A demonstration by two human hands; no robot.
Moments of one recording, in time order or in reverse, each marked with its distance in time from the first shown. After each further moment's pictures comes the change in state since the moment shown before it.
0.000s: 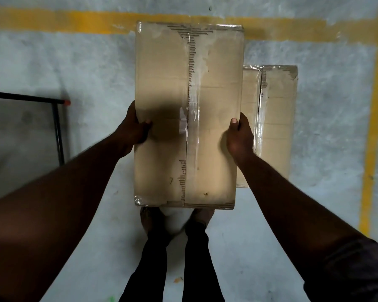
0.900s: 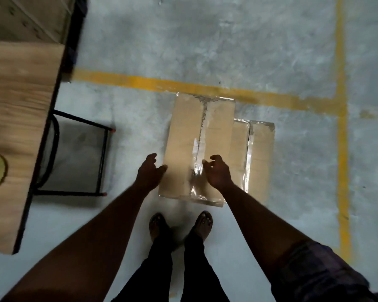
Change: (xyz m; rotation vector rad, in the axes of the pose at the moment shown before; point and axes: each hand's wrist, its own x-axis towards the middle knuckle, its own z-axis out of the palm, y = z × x) left_hand -0.239 0.093 0.017 0.256 0.324 -0.171; right_hand -0.193 -0.114 -0.088 -0.179 -0.351 -0.152
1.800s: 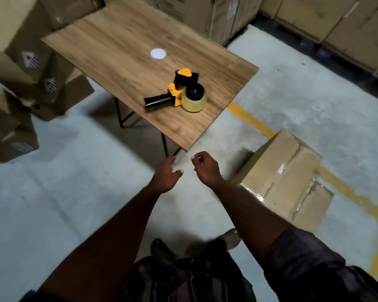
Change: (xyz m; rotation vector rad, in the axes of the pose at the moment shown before) left_hand -0.291 -0.324 -0.230 -0.392 0.300 0.035; right_hand -0.340 -0.156 0.328 -0.254 -0.286 -0.507
